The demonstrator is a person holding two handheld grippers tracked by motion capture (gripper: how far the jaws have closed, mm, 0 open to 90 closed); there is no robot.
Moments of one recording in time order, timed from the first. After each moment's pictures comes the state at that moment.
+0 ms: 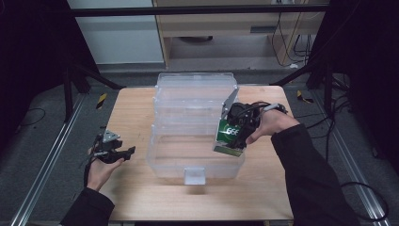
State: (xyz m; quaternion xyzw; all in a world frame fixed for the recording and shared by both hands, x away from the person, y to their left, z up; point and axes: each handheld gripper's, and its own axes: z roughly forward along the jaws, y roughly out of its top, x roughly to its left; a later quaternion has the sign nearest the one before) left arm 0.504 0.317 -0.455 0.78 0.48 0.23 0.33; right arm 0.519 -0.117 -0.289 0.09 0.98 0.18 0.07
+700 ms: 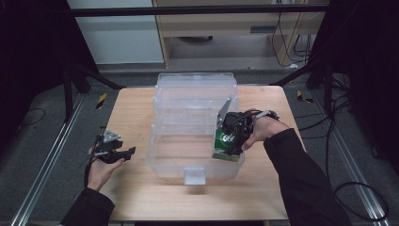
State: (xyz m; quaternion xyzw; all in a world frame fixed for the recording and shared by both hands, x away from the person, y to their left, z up) left arm 0.505 0.316 -0.456 0.78 0.48 0.23 0.32; right arm 0.523 -0.107 -0.323 0.06 0.98 0.16 0.07
